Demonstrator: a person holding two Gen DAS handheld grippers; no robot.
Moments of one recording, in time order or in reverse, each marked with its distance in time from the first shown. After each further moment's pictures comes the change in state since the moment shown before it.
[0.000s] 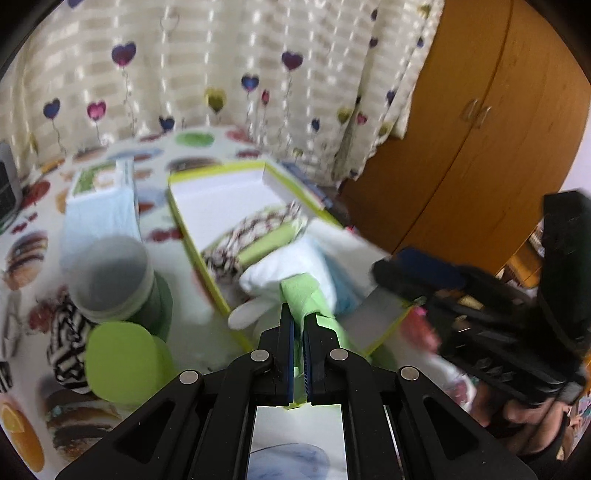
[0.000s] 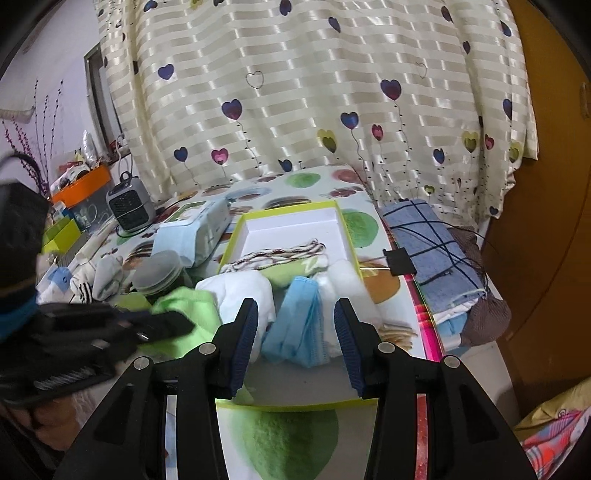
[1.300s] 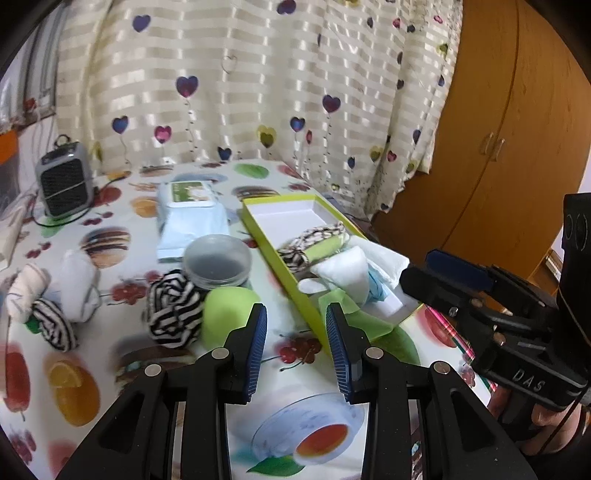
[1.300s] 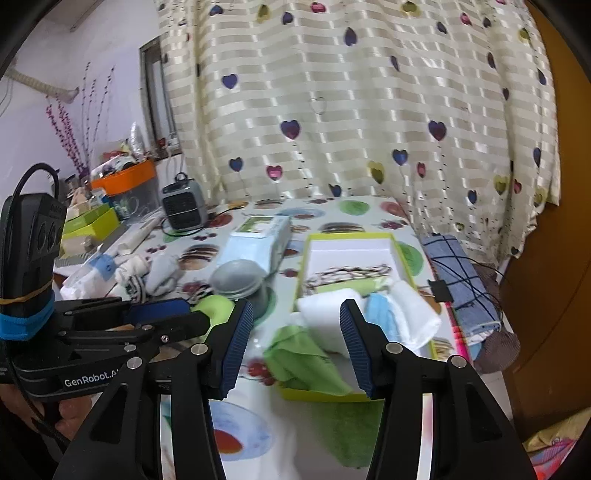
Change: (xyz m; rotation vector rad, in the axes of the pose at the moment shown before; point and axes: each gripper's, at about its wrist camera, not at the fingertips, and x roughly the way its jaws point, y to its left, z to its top) left arm -0.096 0.027 -0.034 -0.057 -0.157 0.120; right arm -0.047 0.082 -0.001 -0.148 -0.071 0.094
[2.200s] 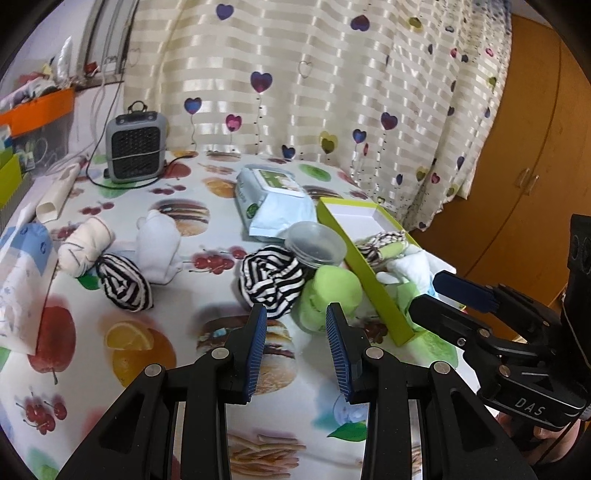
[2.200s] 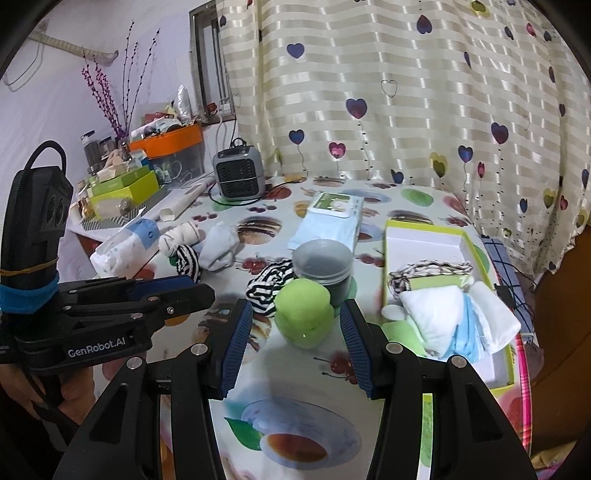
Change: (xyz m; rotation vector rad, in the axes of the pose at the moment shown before) left arm -0.034 0.077 -0.024 -0.147 -0.018 0.100; right arm 0.030 0.068 -0.002 -0.096 0.087 0.115
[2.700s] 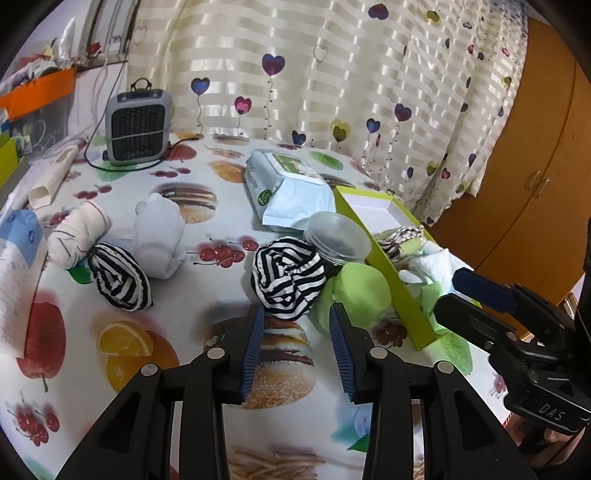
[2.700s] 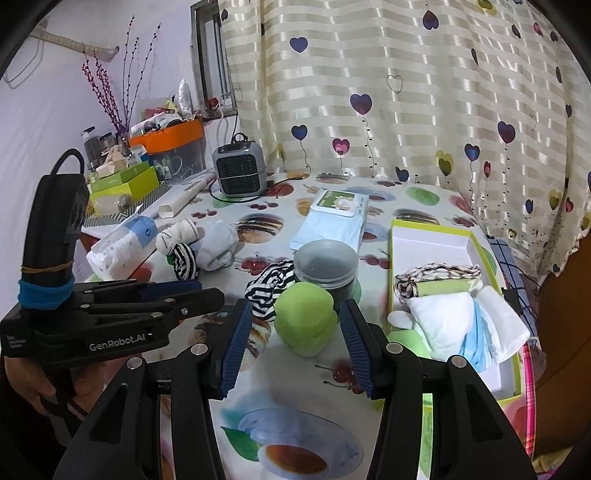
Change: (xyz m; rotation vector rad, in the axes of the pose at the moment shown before) left arm 0.033 0.017 0.005 -0.034 0.054 0.002; right arm 0.016 -0.001 0.005 -0.005 0.017 0.003
